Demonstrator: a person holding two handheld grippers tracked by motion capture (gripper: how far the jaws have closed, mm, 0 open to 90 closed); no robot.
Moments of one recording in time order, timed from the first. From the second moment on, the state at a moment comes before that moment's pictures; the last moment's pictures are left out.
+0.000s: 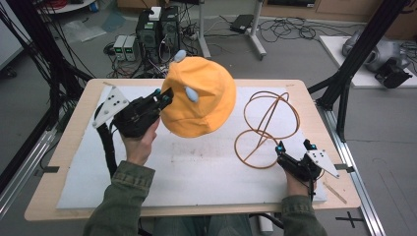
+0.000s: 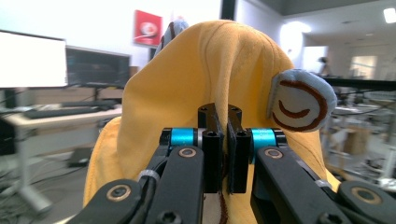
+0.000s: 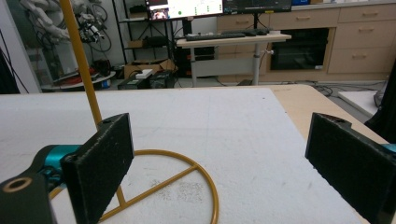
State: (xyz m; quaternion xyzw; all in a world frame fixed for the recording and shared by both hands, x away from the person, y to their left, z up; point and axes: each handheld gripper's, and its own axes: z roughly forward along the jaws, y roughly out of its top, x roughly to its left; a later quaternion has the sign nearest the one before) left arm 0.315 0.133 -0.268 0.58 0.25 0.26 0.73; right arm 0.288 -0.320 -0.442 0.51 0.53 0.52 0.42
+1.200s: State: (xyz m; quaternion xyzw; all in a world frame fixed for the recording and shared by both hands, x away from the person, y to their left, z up) left arm 0.394 -0.053 -0.242 0.74 0.15 0.07 0.65; right arm 0.287 -0.319 -0.443 0.50 0.54 0.53 0.42
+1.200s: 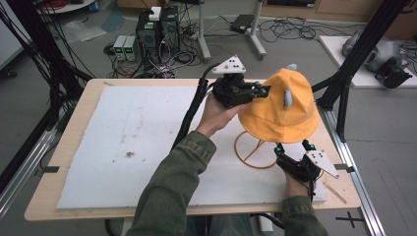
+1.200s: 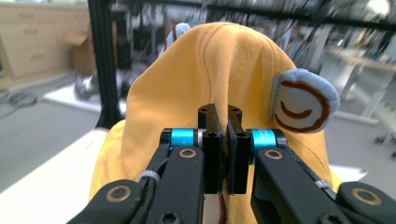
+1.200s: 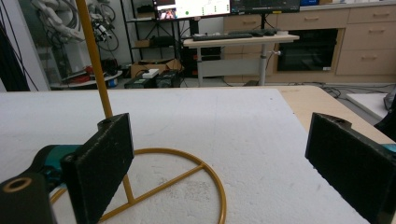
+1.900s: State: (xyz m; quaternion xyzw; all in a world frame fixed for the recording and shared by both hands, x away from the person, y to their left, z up) left arm 0.398 -0.051 -0.243 0.75 0.17 0.08 0.64; right arm 0.287 -0.320 -0.443 0.50 0.54 0.53 0.41
